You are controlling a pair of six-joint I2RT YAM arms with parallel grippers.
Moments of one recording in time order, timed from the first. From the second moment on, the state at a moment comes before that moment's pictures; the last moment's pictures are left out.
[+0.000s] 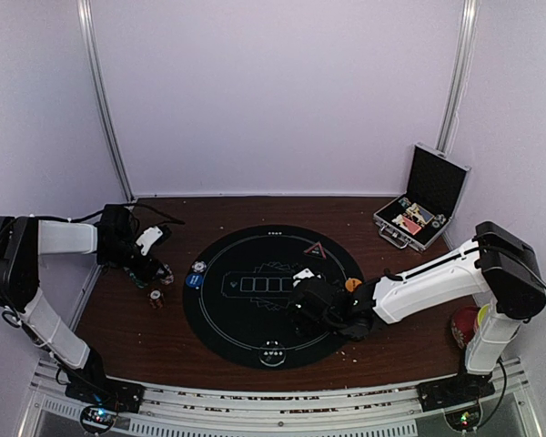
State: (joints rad) left arm -0.06 1.58 0.85 -0.31 0.38 0.61; right arm 1.16 1.76 0.93 -0.12 0.61 0.40
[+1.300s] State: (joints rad) left arm -0.06 1.57 0.85 -0.32 0.42 0.60; right arm 1.16 1.77 0.93 -0.12 0.61 0.40
